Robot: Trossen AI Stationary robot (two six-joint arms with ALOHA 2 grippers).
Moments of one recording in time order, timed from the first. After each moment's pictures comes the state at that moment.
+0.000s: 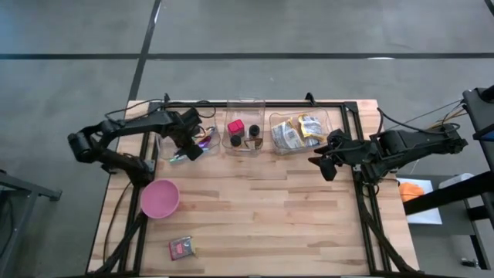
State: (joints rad) left arm 0.64 1.38 0.74 -0.80 0.02 -0.12; right arm 0.23 0.84 0.94 -0.83 0.40 0.87
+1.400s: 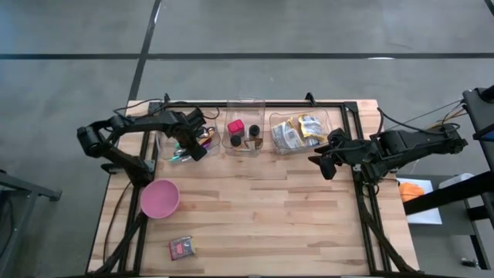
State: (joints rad) left arm 0.64 1.49 0.75 -0.73 0.07 -0.14; right arm 0.23 0.84 0.94 -0.83 0.42 0.91
